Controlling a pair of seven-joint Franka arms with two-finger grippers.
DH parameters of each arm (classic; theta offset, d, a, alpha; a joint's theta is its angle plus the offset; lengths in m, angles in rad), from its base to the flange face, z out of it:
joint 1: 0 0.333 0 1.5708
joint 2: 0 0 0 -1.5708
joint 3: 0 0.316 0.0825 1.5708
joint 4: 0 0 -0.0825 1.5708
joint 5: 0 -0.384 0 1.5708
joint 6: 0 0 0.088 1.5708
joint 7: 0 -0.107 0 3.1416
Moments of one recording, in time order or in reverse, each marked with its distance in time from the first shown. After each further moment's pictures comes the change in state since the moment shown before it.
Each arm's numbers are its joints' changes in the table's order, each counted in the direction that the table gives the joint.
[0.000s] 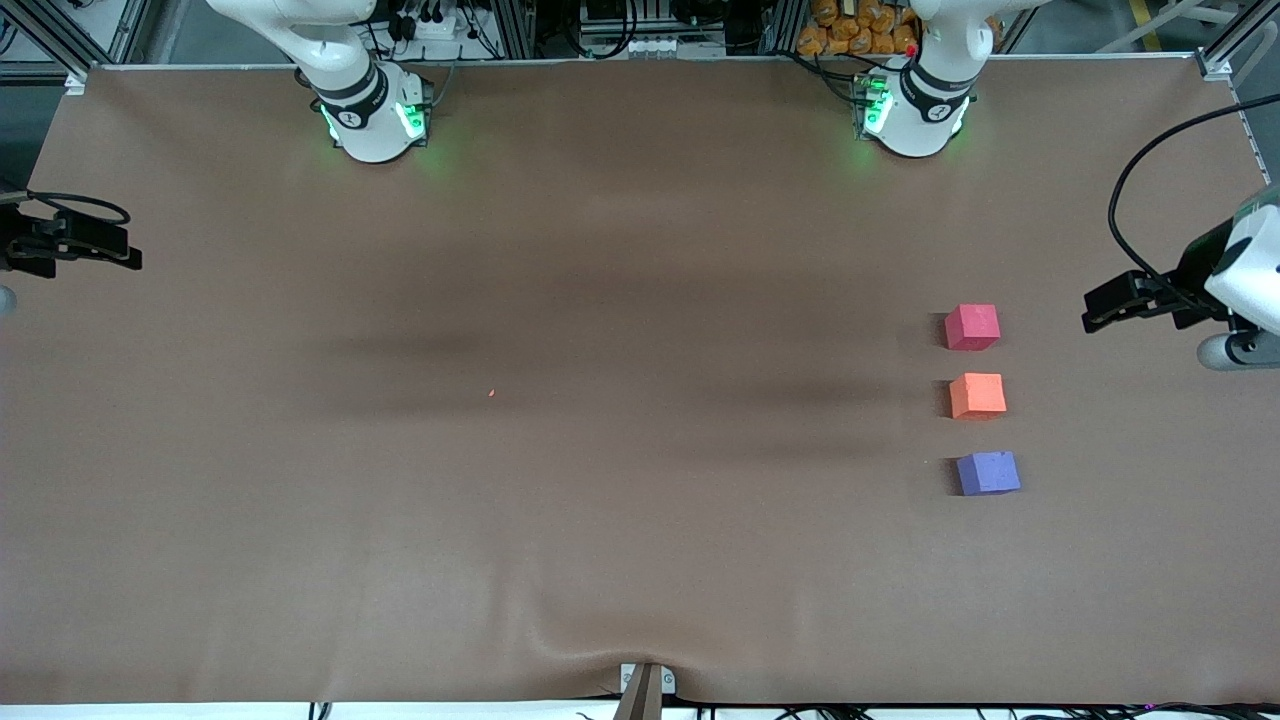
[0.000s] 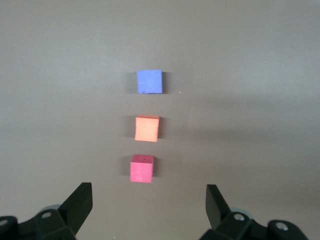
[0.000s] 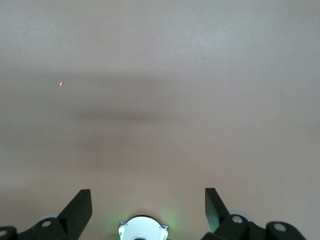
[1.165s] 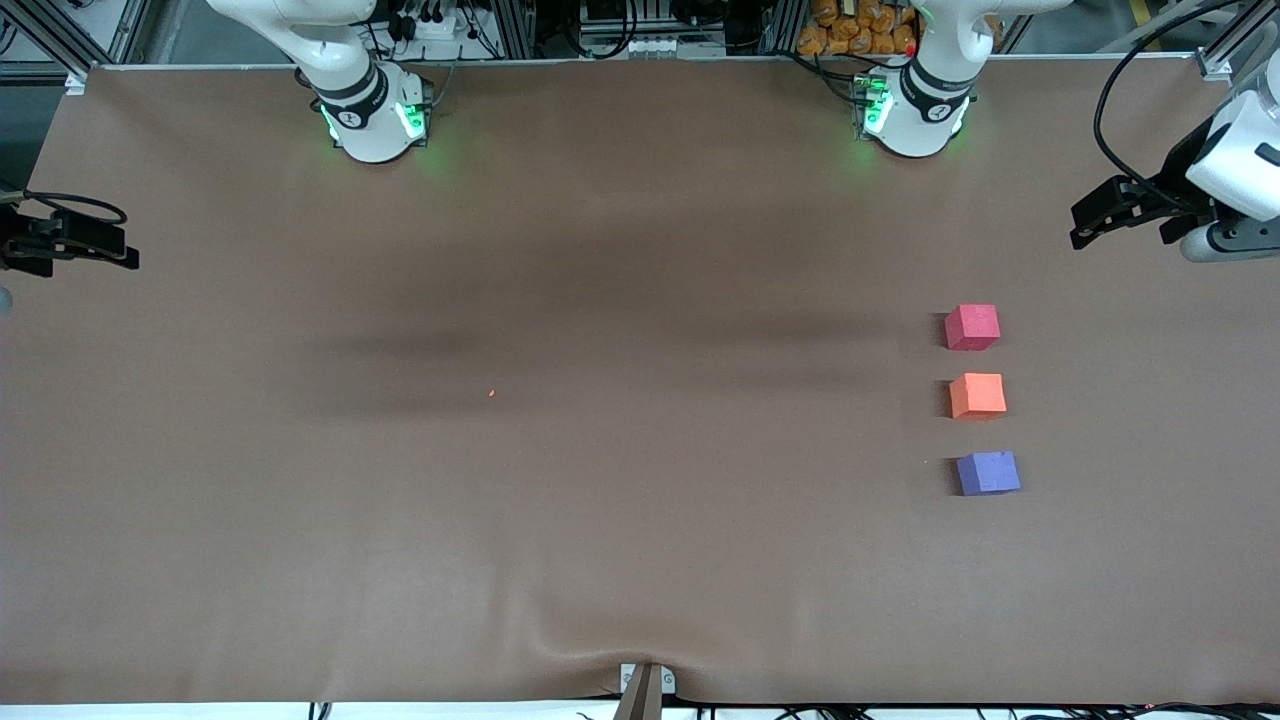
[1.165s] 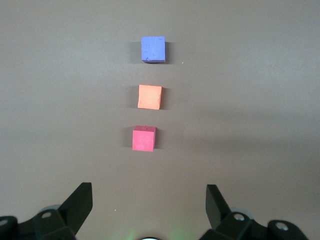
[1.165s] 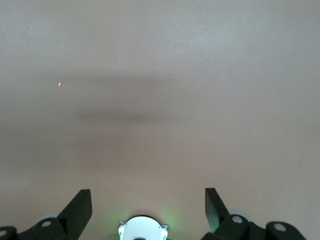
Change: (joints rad) left arm -0.222 0.256 0.236 -0.254 0.021 -0.005 0.001; right arm -0.003 0.000 -0.002 0.001 0.001 0.000 0.000
